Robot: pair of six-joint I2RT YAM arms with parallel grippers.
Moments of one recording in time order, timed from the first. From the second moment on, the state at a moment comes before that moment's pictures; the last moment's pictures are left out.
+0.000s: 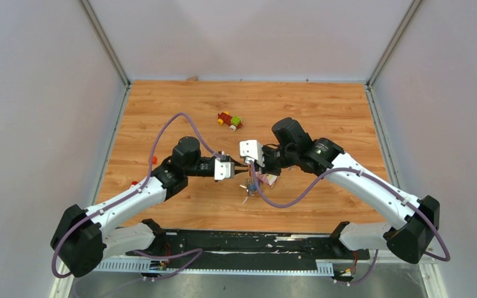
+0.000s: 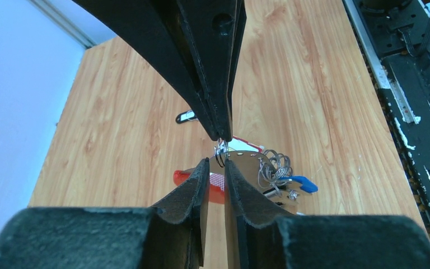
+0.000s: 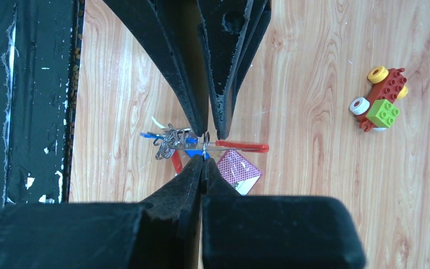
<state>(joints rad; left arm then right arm) -0.70 1.09 0.64 0.20 0.79 0.63 0.81 1.27 1.19 -0.69 -0.48 -0.73</state>
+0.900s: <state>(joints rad) -0.70 1.12 0.63 0.25 0.80 0.61 0.81 1.27 1.16 -0.65 -0.49 -0.72</state>
